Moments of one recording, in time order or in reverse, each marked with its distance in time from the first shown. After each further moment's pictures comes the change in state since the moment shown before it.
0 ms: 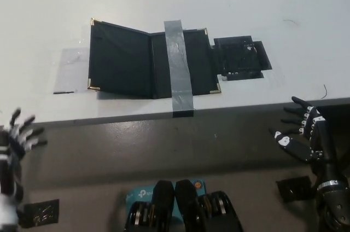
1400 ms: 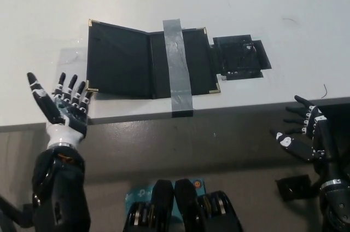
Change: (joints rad) left_arm -0.473 -0.294 0.287 0.478 -0.348 0.325 0.114; right_arm -0.005 -0.027 0.016 -0.002 -0.017 0.009 0.003
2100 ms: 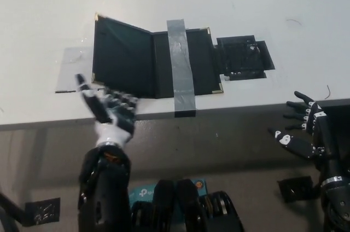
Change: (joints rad) left_arm -0.013 -0.147 -0.120 0.023 -0.050 -0.025 0.024; right_arm -0.008 -0.015 0.015 -0.019 -0.015 0.005 0.011
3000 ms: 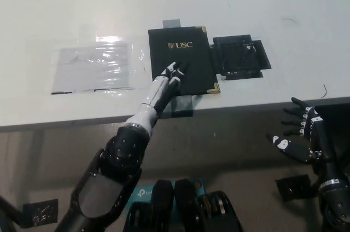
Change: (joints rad) left_arm -0.098 0.371 -0.786 0.043 0.537 -0.028 -0.004; right_arm 0.007 0.006 0.001 0.025 0.000 0.021 0.002
